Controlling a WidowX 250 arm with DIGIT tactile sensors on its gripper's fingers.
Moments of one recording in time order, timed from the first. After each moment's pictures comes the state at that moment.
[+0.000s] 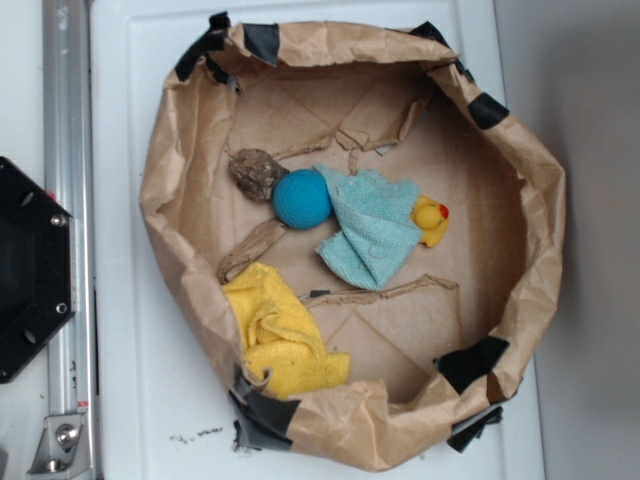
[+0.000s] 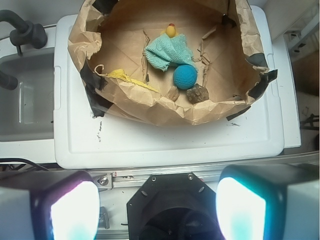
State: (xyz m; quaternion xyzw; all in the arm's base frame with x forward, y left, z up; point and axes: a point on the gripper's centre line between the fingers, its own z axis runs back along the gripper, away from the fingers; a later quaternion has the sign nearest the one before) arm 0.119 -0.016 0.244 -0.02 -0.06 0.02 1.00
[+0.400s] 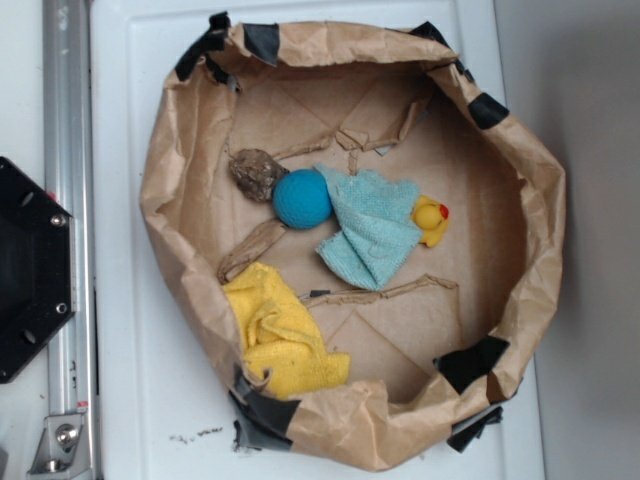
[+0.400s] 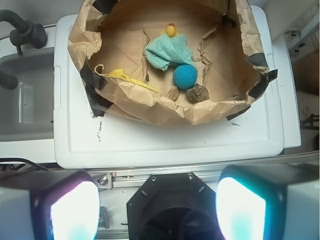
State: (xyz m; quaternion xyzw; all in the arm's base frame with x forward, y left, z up) arm 0.119 -0.016 0.240 -0.02 -0.05 0.02 1.00
